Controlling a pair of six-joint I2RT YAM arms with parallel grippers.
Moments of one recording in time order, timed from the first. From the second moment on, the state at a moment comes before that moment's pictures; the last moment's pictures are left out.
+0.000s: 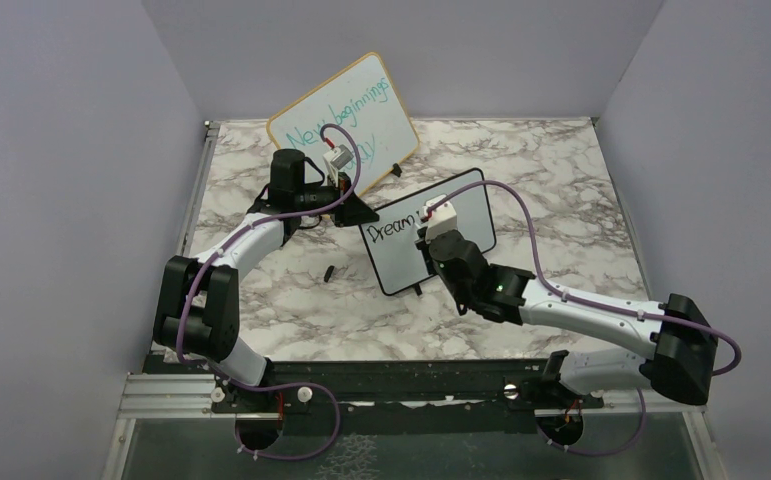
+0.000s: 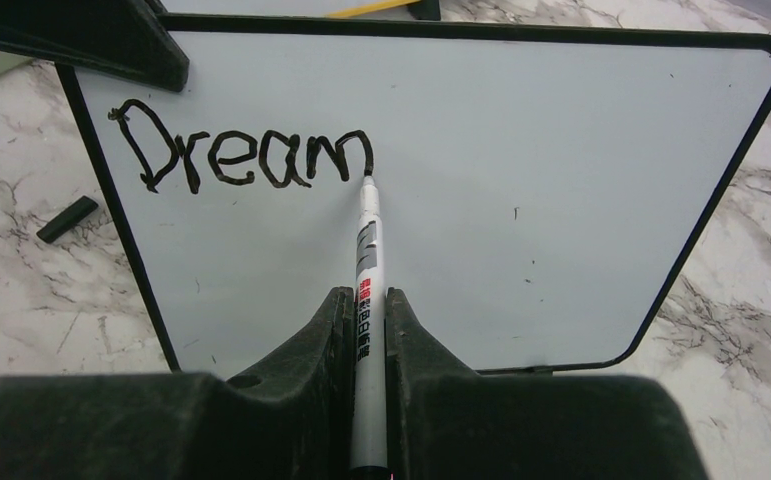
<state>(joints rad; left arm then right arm) -0.24 1.55 0.98 0.12 1.06 -0.19 1.04 1.25 0.83 -0.01 0.66 0.13</state>
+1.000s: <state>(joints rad) -0.24 1.55 0.99 0.09 1.06 -0.16 1.00 1.10 0.74 0.07 0.62 0.02</state>
